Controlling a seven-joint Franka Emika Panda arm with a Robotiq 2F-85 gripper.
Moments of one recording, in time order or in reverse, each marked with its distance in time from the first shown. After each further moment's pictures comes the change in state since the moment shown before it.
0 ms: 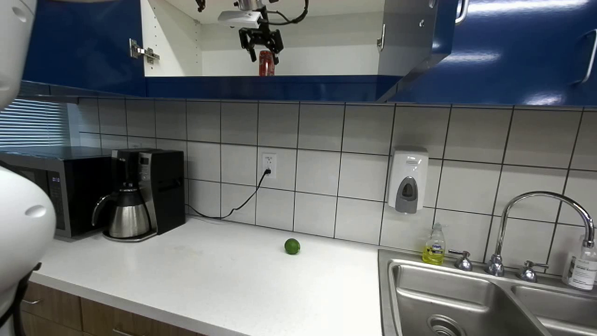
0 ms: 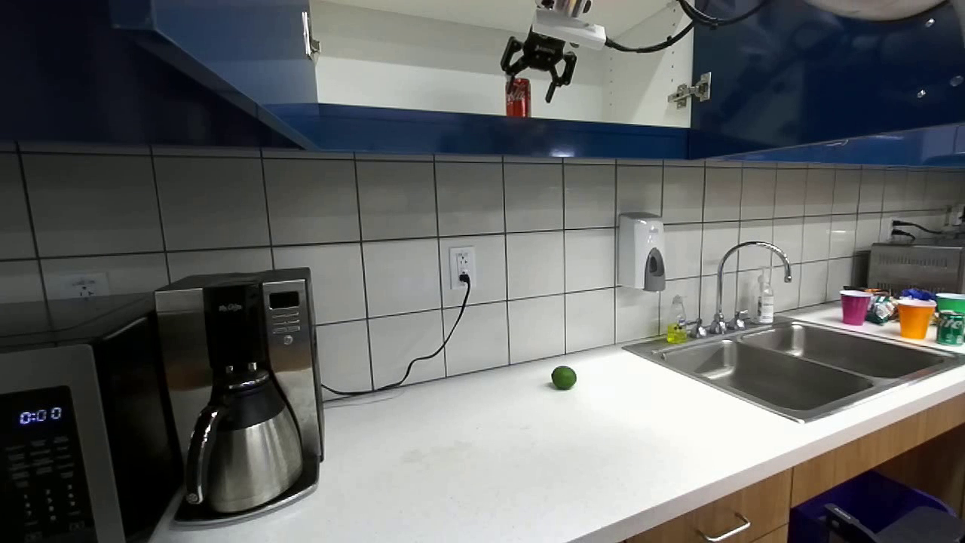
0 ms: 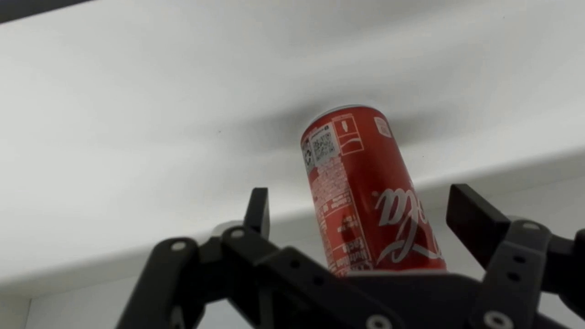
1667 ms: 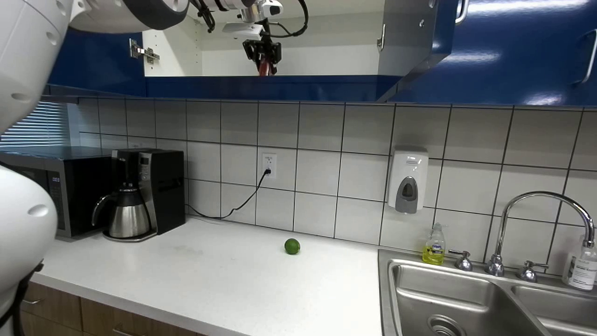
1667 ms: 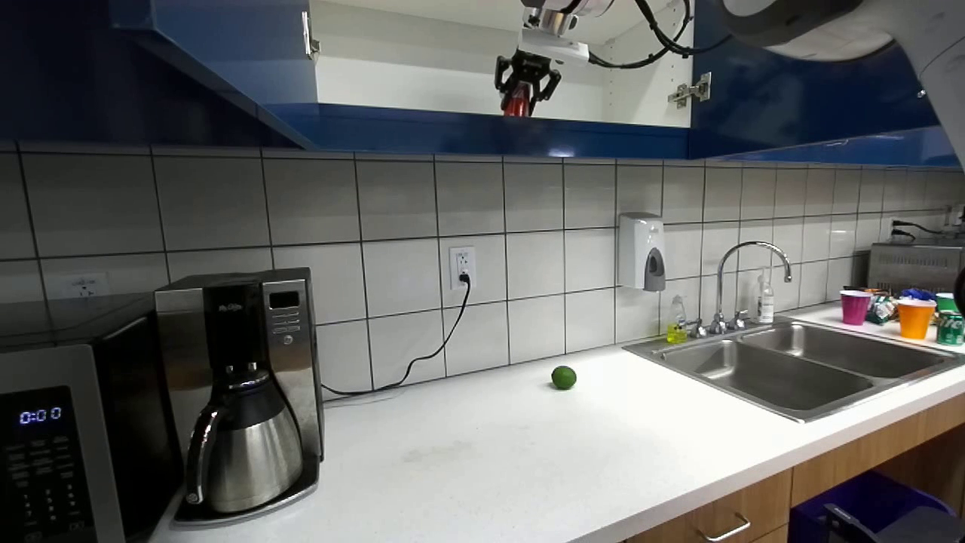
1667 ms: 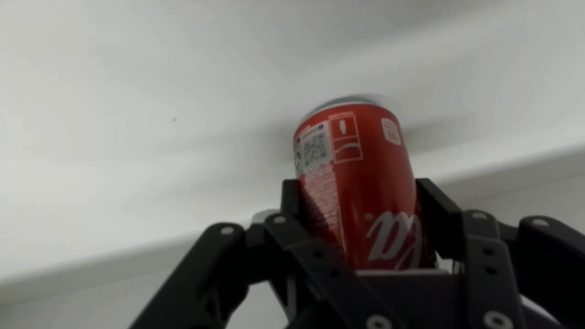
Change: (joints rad) arm 0.013 0.134 -0.003 0.151 -0.005 -0.001 0.015
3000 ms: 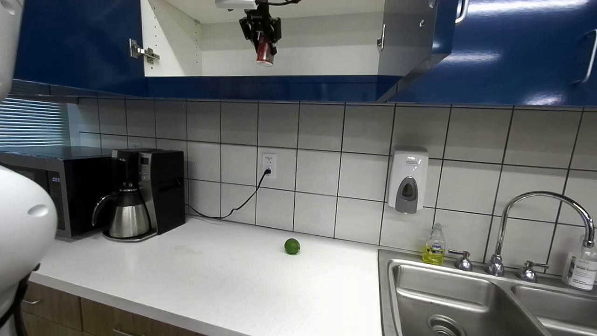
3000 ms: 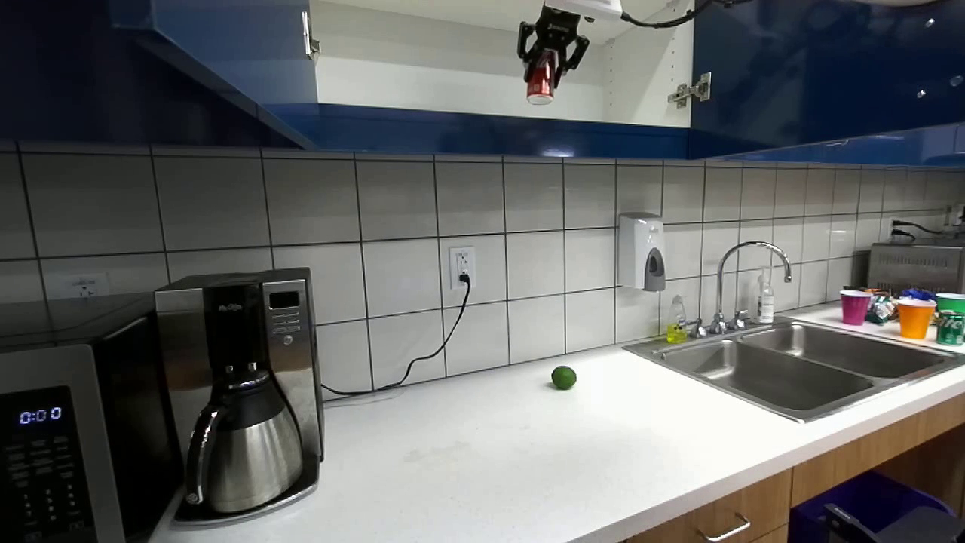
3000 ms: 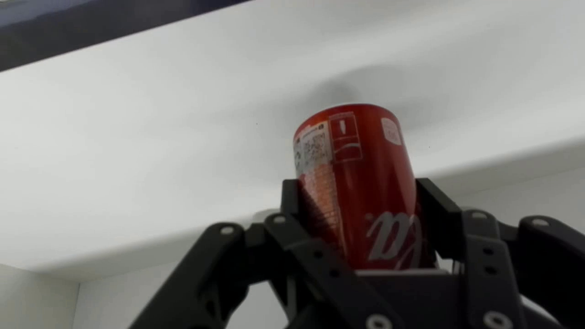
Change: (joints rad) arm 0.000 -0.181 -0.033 -0.119 0.000 -0.108 -0.002
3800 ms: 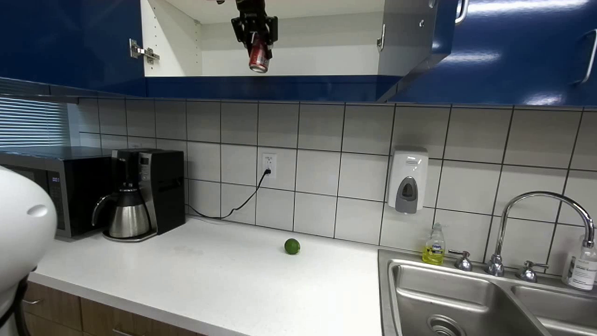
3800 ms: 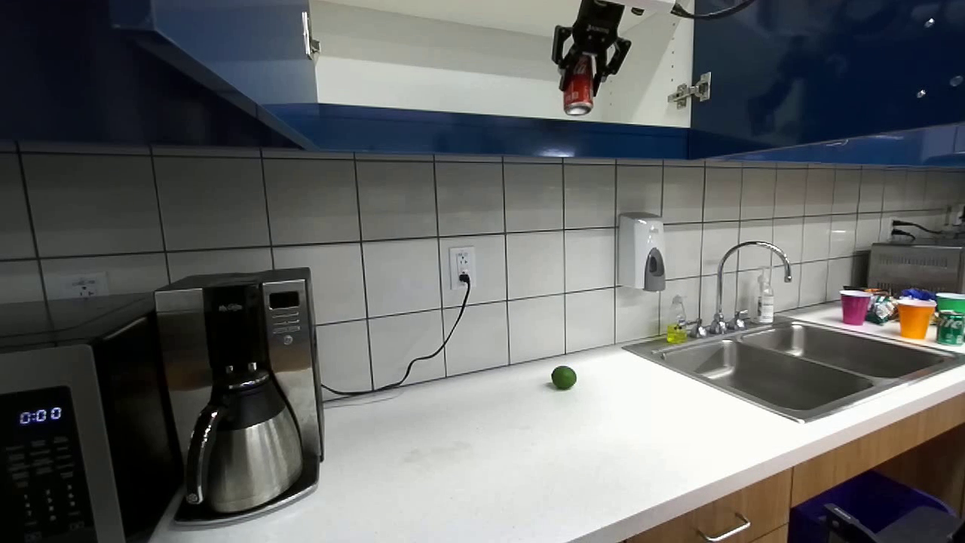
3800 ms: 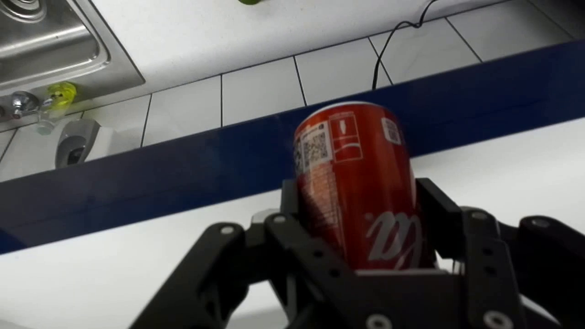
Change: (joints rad) arm -0.002 -0.324 -0.032 -0.456 0.008 -0.001 -0.052
